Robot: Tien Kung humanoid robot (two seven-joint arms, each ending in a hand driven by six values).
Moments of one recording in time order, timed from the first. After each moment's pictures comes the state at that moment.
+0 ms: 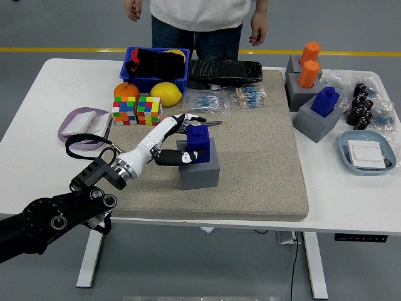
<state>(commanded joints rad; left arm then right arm) -0.68 0.30 -0.34 -1.12 0.96 0.36 -0.34 0.05 -0.37 2.18 0.18 -2.10 0.34 0.03</state>
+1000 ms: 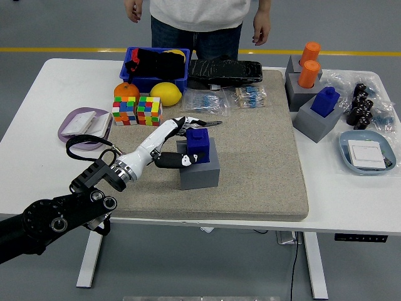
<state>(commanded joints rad) -0.68 0.29 -0.33 -1.11 0.98 0.36 -0.34 0.05 -0.37 2.18 0.18 -2.09 0.35 0.03</state>
